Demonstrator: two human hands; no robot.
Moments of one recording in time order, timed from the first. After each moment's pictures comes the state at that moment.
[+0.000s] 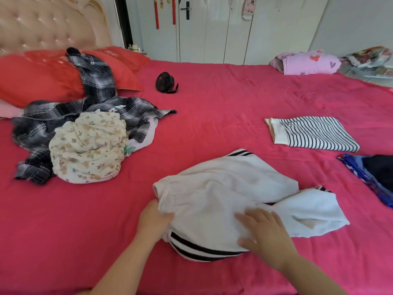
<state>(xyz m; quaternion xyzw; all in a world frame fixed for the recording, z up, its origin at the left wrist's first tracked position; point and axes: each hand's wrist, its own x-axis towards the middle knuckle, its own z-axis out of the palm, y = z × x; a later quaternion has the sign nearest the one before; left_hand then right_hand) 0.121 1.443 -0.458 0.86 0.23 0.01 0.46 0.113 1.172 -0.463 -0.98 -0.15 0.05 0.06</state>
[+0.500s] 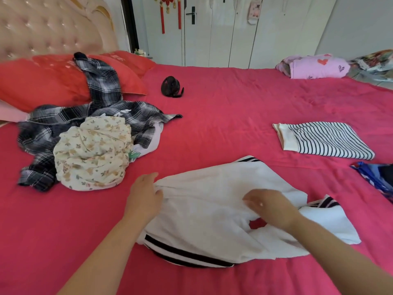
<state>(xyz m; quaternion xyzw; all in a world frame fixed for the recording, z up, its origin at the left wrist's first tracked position) 0.161 1.489 -0.419 0.95 0.13 0.07 0.29 0.190 1.188 -0.413 -0.97 -0.16 0.06 0.20</state>
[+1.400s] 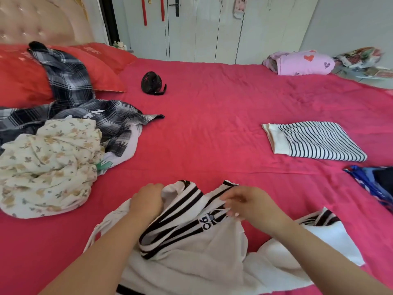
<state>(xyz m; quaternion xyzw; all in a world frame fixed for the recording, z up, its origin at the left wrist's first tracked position) 0.274 1.458 -0.471 0.99 0.07 -0.06 0.10 0.229 1.206 -0.398 -0.89 -0.09 0.12 0.43</state>
